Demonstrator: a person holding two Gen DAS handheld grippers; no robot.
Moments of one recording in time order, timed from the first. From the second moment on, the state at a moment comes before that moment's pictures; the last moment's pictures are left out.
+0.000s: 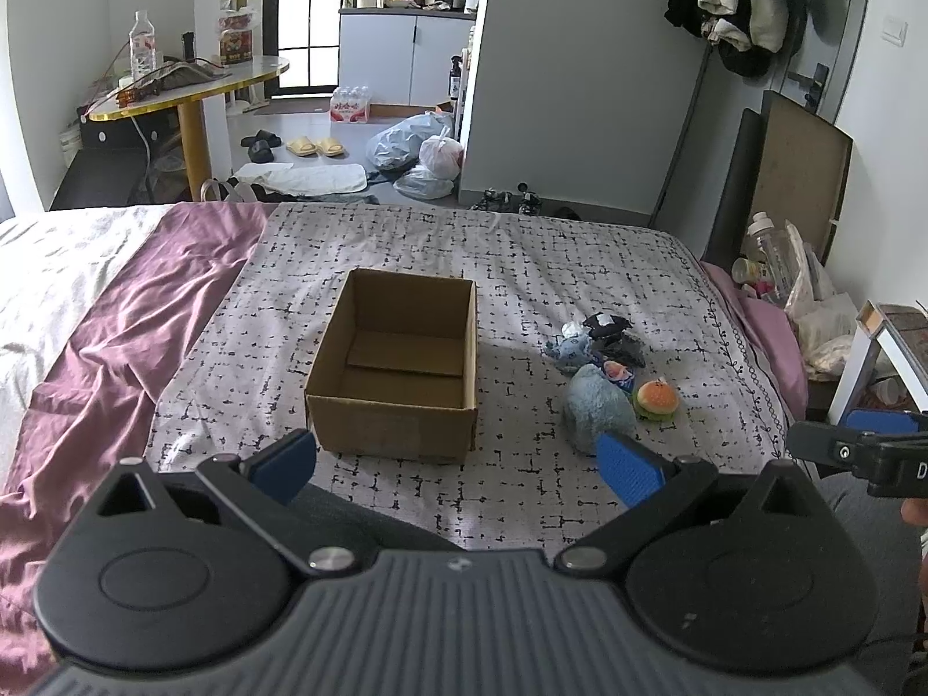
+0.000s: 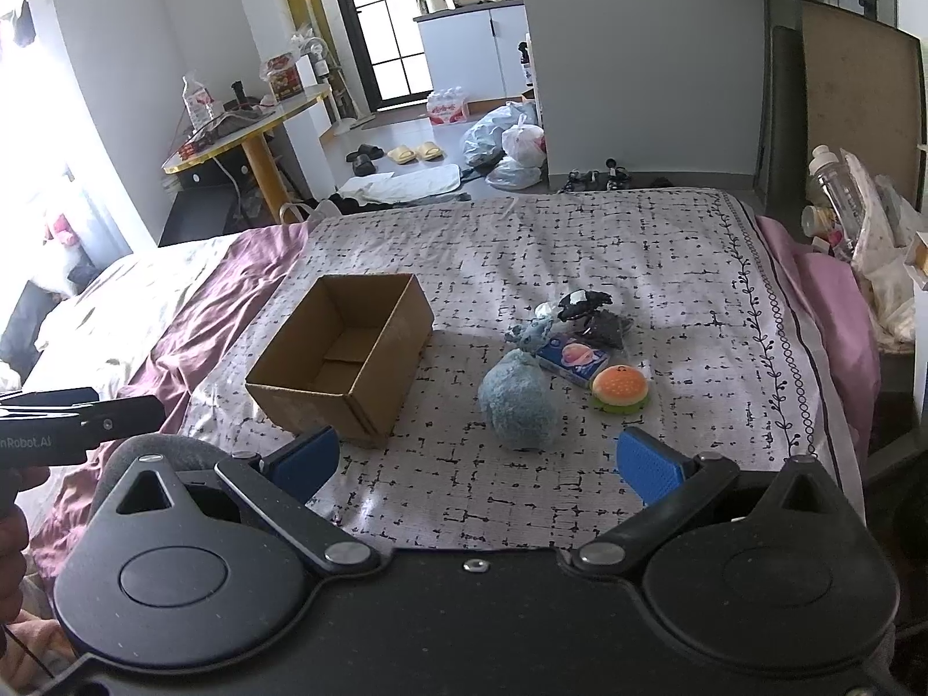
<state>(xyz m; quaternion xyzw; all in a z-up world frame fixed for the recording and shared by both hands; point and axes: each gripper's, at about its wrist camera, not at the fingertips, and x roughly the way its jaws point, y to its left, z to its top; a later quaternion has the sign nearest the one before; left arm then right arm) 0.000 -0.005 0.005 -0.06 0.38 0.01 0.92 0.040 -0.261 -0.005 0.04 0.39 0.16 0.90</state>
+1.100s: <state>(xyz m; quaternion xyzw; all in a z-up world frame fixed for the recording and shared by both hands) 0.001 -0.008 0.005 -0.06 0.38 0.01 0.92 0.044 -0.267 -0.004 0.05 0.39 0.16 0.90</state>
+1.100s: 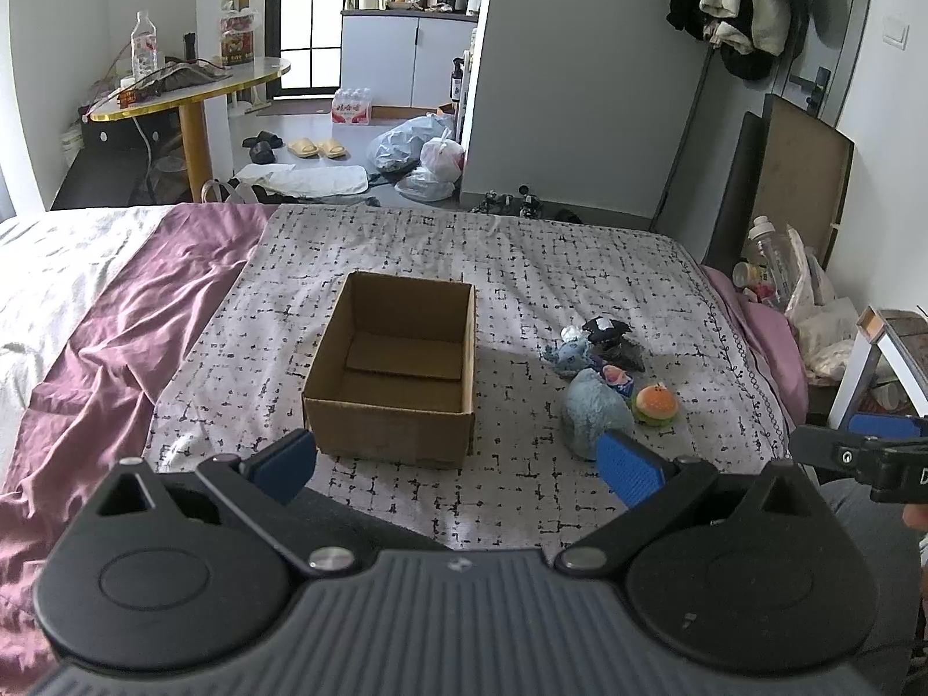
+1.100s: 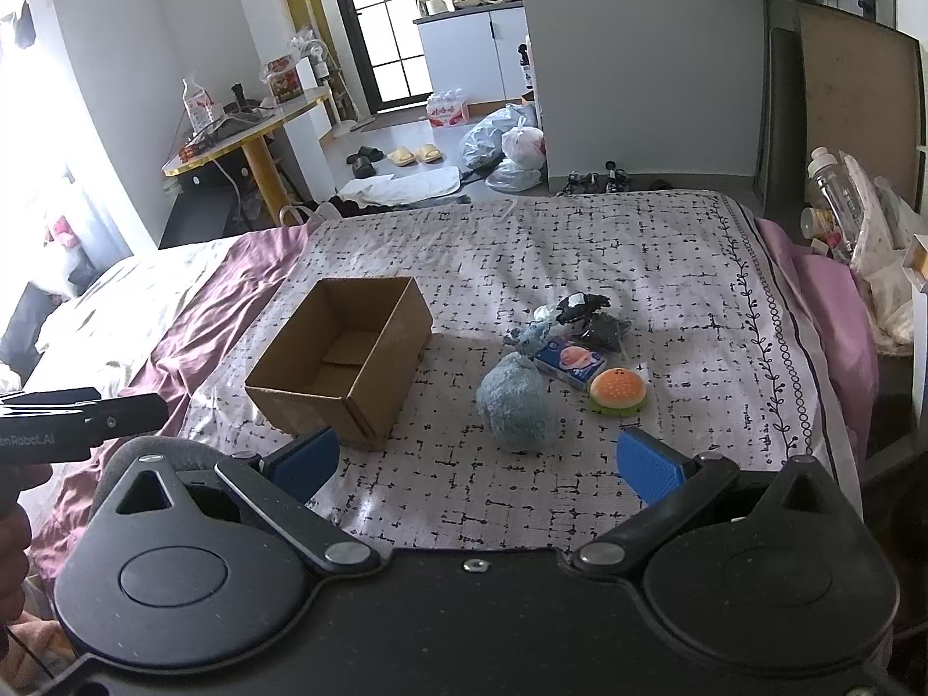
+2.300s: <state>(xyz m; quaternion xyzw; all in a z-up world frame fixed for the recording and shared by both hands) 0.006 -0.011 0.002 -0.07 0.37 0.02 0.93 0.049 -0.271 -0.014 0.07 0.39 0.18 0.90</state>
